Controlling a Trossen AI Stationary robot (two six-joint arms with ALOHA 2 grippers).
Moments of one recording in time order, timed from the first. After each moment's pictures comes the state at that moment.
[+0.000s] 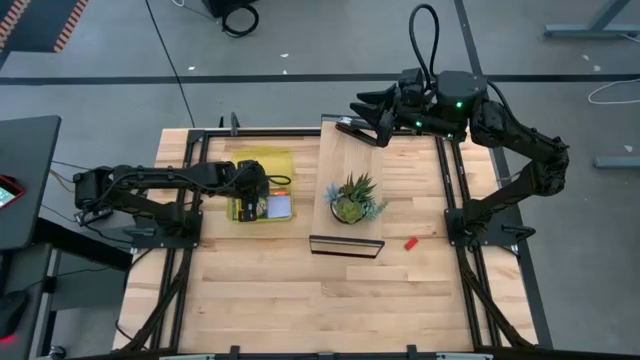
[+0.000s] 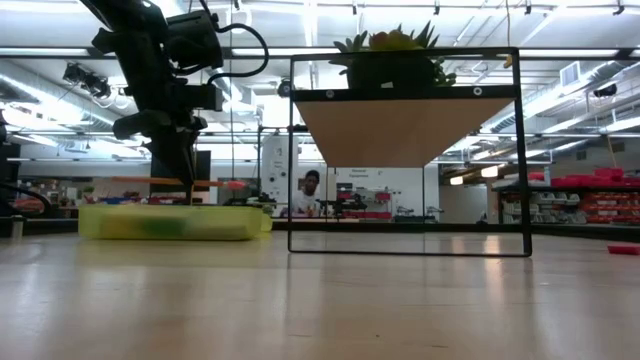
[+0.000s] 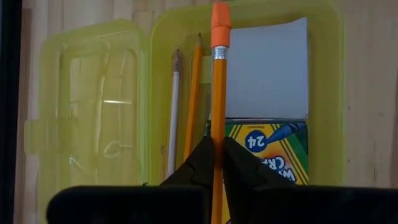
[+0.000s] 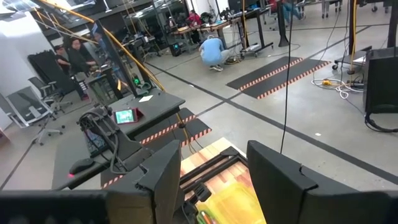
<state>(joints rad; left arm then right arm) 0.26 1.24 0.73 -0.60 -0.18 0.29 -0.14 1.35 1.81 -0.54 0.25 0.34</state>
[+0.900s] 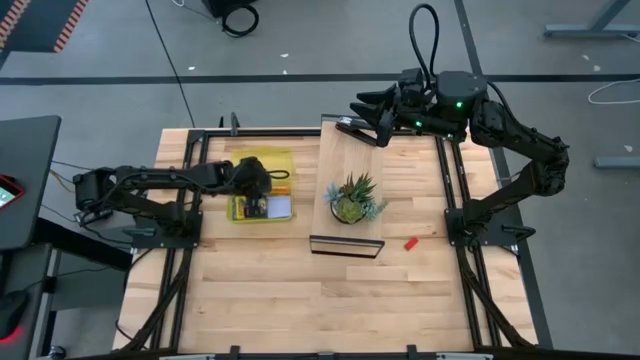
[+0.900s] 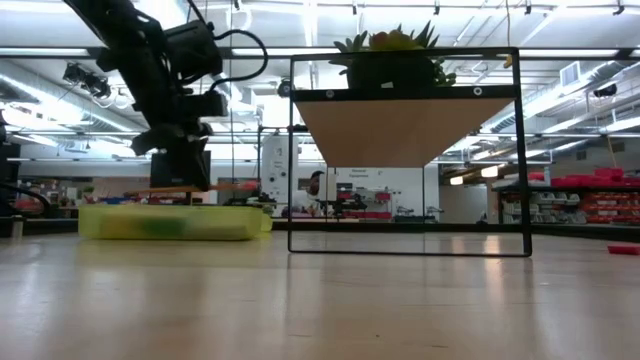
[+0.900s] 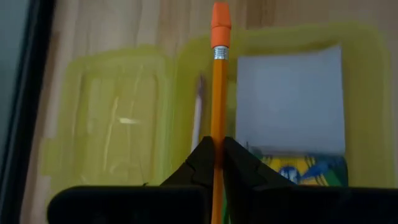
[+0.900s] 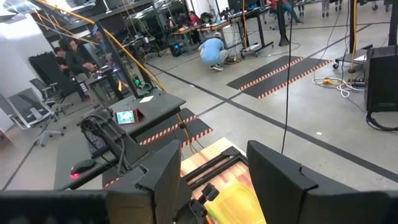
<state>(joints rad) 0.31 1.24 0.65 -0.39 -0.18 0.34 -0.14 1.35 1.81 -0.54 0.25 0.35</state>
